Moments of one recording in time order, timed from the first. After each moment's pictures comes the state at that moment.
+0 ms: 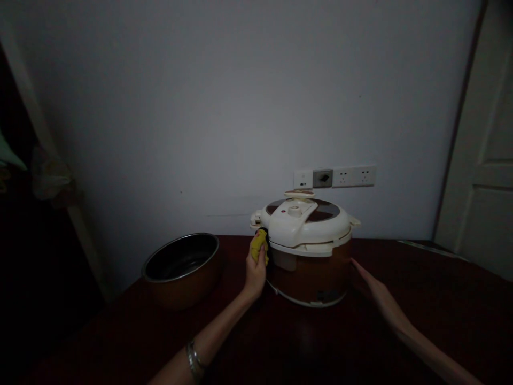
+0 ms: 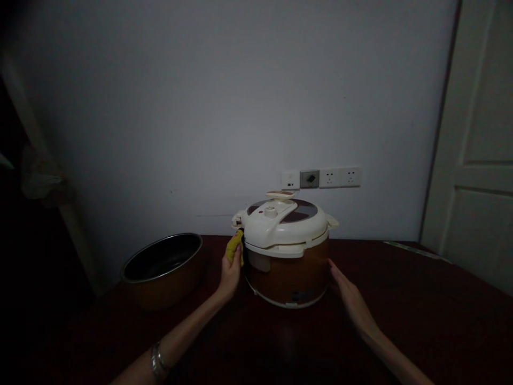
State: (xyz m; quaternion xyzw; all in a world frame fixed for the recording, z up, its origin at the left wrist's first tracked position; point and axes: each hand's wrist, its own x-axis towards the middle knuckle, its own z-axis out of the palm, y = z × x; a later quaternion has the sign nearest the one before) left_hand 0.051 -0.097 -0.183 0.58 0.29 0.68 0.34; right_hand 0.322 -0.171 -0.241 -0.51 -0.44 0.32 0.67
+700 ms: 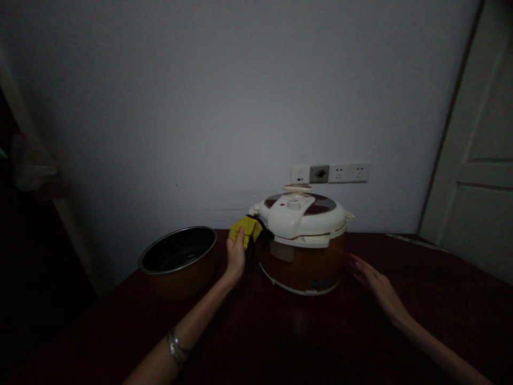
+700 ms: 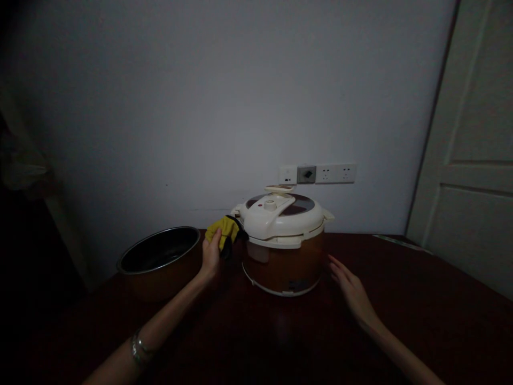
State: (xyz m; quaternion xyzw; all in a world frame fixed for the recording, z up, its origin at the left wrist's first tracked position) left_hand 0.019 -0.096 -0.155 0.41 0.29 0.74 0.45; right_hand 0.342 -0.173 -0.256 -0.53 -0.44 0.28 0.67
